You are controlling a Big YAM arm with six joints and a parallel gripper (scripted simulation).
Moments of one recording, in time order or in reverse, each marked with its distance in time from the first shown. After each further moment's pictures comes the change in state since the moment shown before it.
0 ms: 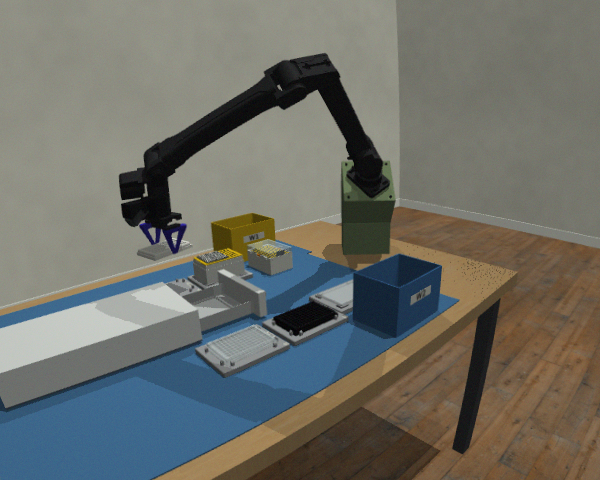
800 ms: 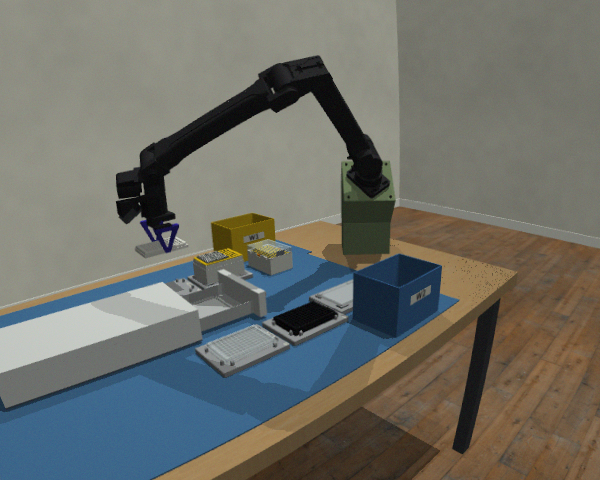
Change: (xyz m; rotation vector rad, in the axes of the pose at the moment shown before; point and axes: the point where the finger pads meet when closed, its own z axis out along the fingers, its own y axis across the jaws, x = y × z) arm 0.005 -0.023 0.000 -0.001 0.005 0.262
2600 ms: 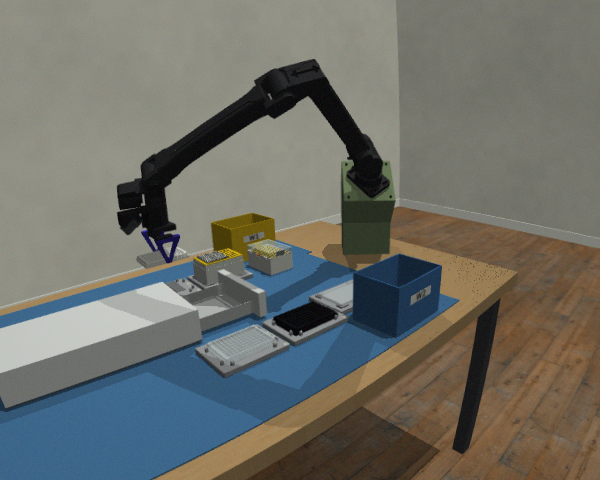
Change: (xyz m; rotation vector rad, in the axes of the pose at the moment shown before) arm -0.001 0.000 0.029 0.000 0.002 0.002
